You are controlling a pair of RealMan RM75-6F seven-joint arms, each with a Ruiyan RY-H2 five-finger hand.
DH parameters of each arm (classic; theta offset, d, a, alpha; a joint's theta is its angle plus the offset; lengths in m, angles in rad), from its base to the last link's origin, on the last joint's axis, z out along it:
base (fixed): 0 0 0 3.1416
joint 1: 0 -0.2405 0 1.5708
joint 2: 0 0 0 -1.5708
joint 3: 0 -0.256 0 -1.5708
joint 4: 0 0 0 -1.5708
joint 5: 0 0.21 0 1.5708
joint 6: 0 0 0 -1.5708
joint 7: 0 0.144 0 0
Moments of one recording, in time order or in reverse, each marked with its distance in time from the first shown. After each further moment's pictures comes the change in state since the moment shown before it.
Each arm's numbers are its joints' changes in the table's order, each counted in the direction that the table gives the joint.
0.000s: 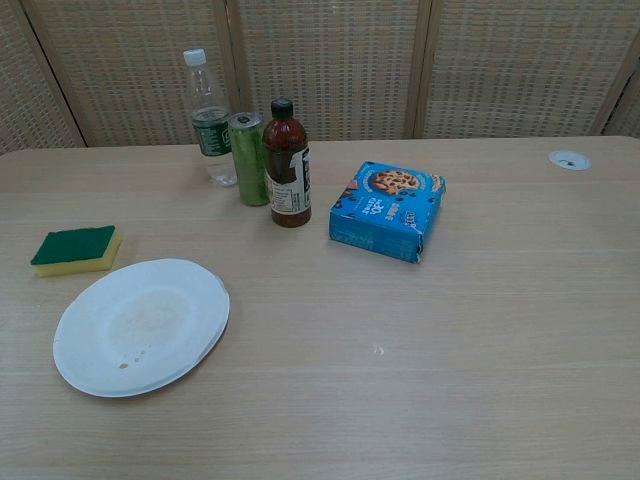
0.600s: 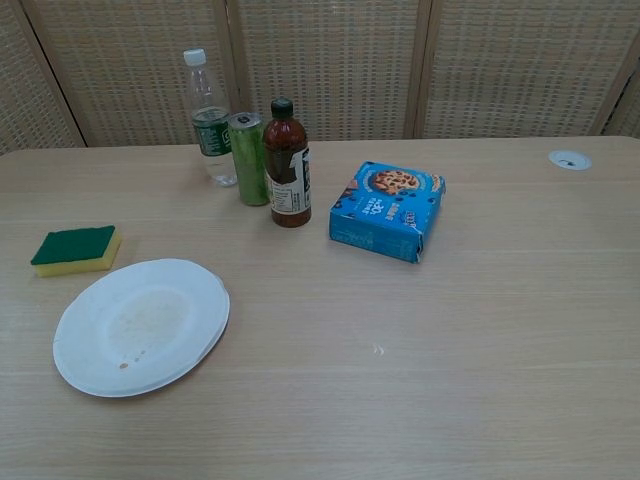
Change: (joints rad) left arm 0.112 0.021 0.023 -0.060 0.002 0.169 -0.093; right arm 0.000 0.013 0.002 0.018 -0.004 0.004 0.007
